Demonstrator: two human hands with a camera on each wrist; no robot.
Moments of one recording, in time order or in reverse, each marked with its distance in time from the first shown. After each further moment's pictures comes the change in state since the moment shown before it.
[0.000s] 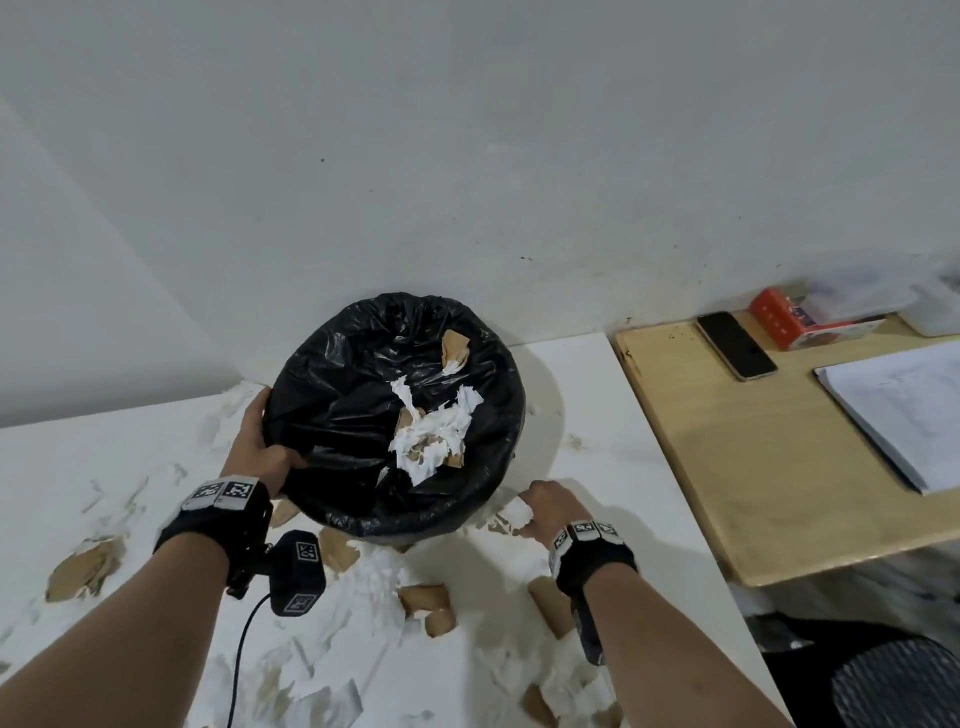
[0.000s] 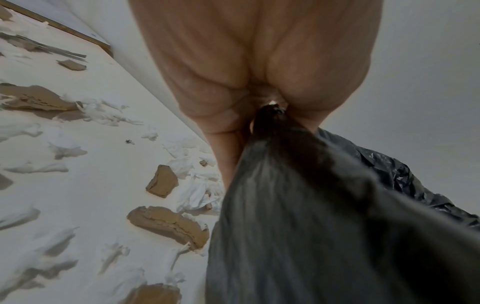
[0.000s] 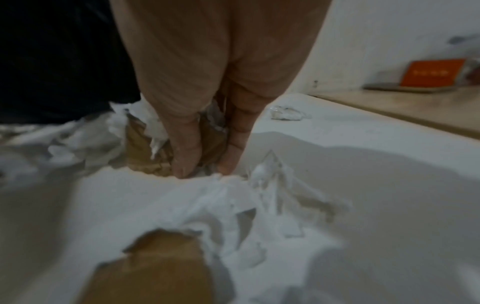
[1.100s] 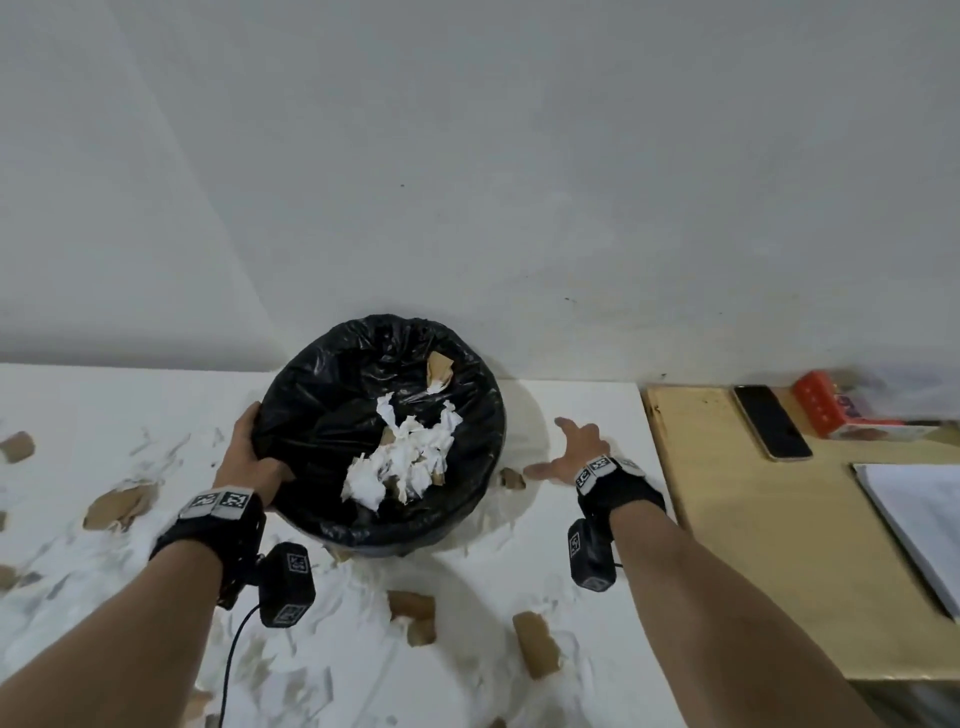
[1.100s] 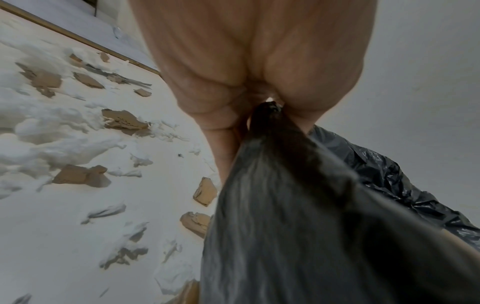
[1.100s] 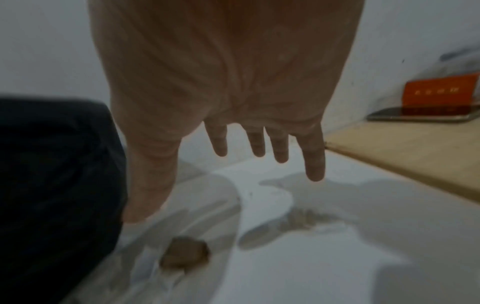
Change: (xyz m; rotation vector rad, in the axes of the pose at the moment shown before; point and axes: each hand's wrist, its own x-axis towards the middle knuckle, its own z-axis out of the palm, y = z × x) left_hand -0.031 -0.025 -0.026 0.089 0.231 -0.086; right_hand 0.030 -0.009 -0.116 0.140 0.074 0.180
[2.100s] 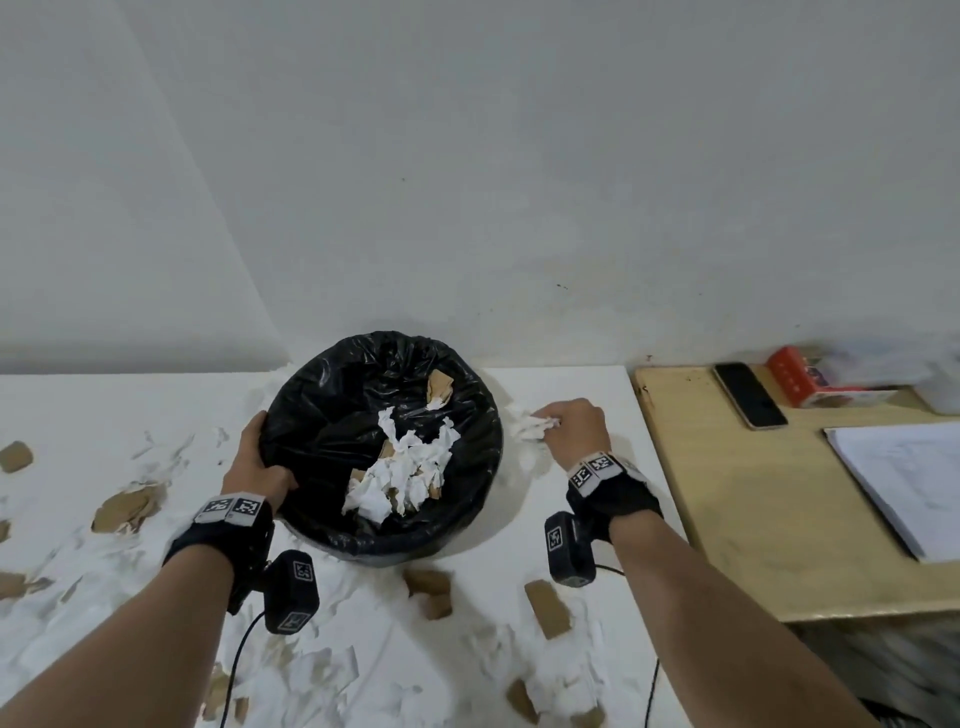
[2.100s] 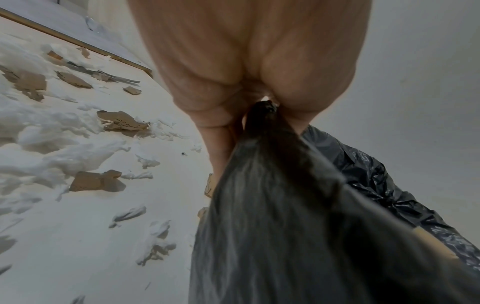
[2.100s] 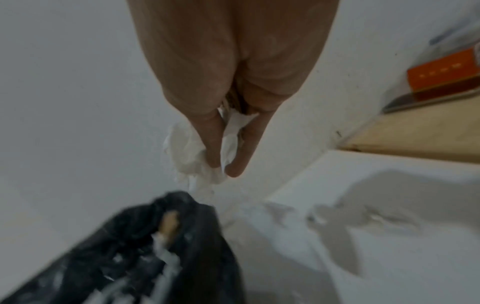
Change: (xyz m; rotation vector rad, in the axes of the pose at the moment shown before) left_hand -0.014 -0.015 -0.013 0.026 -0.077 -0.001; right_hand -0.073 -0.032 0.002 0.219 0.388 -0.273
